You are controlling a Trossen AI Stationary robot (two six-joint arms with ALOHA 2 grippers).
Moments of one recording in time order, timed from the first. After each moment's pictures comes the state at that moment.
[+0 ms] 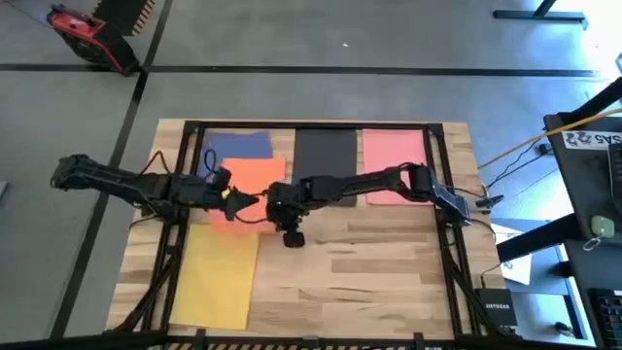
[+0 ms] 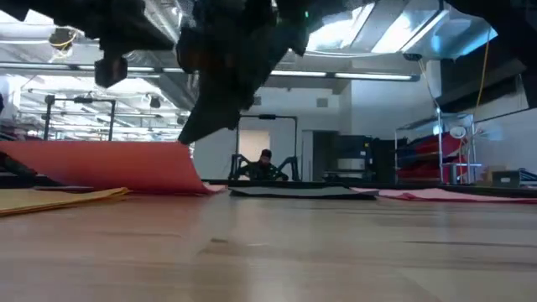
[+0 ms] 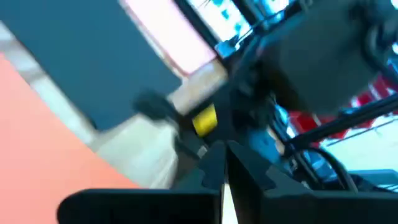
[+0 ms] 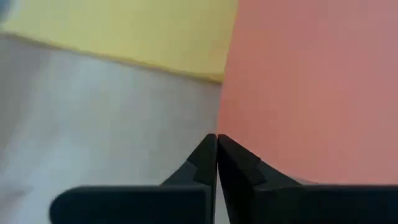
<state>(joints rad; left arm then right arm) -0.16 0.68 0.47 -0.08 -0.31 -0.91 0.03 2.26 1.87 -0.62 -0.39 -0.05</state>
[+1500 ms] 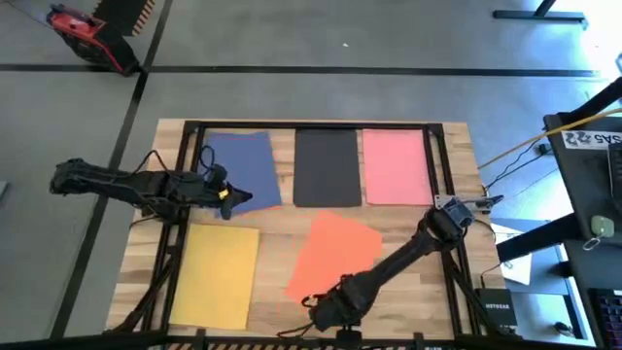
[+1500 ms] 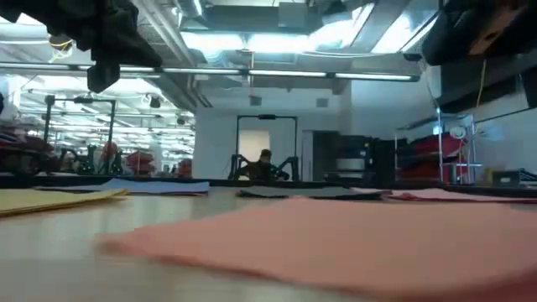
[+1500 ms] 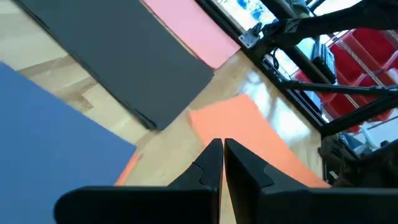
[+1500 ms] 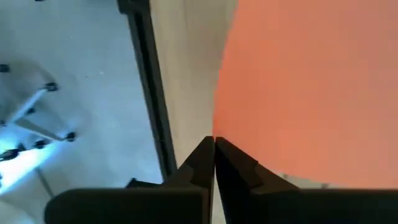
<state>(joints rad) -0.12 0.62 0.47 -0.25 -0.30 -0.81 0.61 2.26 1.94 -1.15 -0.33 0.70</state>
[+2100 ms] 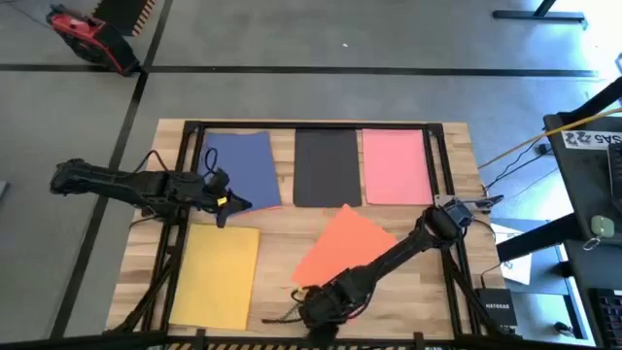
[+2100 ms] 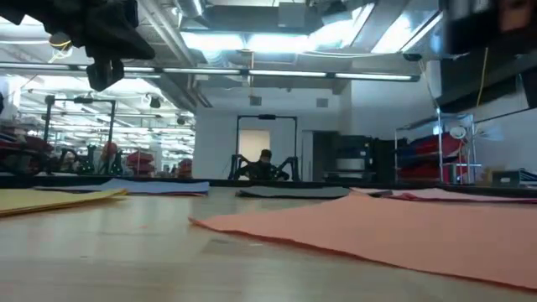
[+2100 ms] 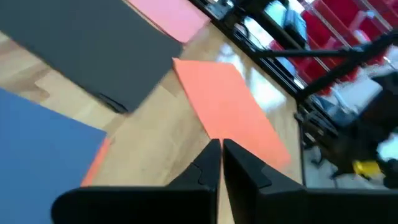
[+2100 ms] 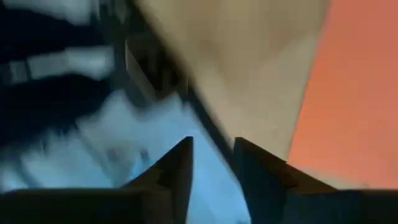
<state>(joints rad) -0.12 0.62 0.47 -0.25 -0.10 -0.69 0.57 2.26 1.94 -0.87 -0.27 1.28</state>
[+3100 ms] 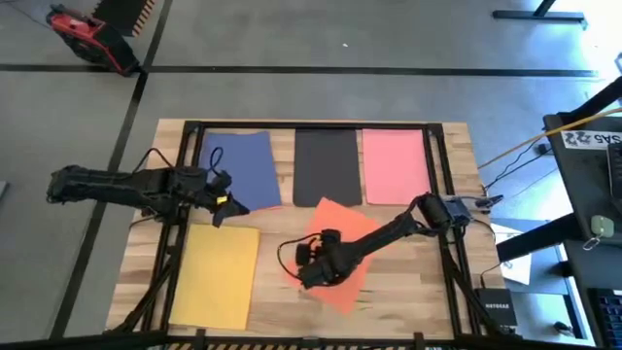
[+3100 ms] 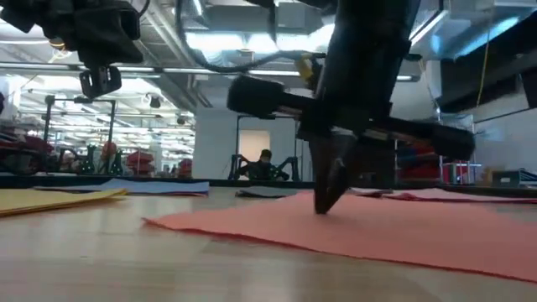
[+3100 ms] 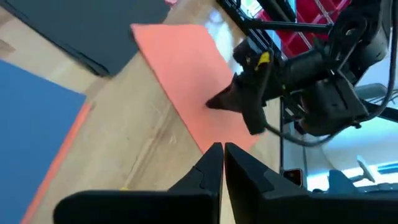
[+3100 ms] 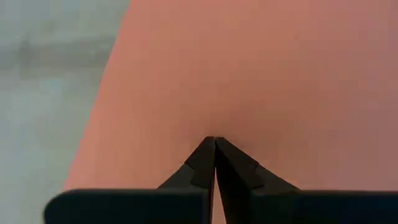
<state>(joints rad) 0.00 0.62 0.46 -0.31 0.13 -0.74 0.42 2.25 1.66 -0.88 0.31 1.99</state>
